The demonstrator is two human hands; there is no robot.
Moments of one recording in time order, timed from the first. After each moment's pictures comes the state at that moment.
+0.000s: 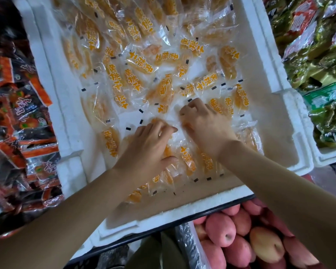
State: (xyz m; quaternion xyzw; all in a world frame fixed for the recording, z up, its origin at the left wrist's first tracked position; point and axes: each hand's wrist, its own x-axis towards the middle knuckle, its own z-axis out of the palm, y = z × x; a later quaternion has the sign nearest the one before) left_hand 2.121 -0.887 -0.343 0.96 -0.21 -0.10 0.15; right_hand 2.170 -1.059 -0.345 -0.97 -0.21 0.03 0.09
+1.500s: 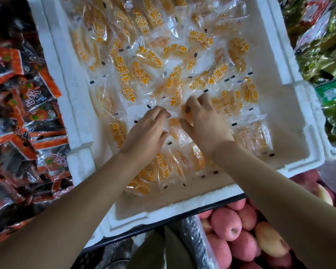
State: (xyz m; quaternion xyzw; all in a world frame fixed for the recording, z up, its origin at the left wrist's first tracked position) left_hand 2.135 -0.877 -0.355 0.96 -0.16 -0.05 0.22; right_hand 2.157 -1.033 -0.343 -0.98 -0.11 0.07 0.18
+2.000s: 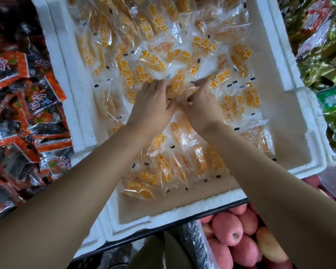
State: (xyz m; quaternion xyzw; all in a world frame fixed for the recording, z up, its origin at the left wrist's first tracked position) left_hand 2.191 -0.884 -0.339 0.96 -0.09 0.00 0.25; right_hand 2.197 -1.013 -0.342 -0.93 0.05 0.09 0.35
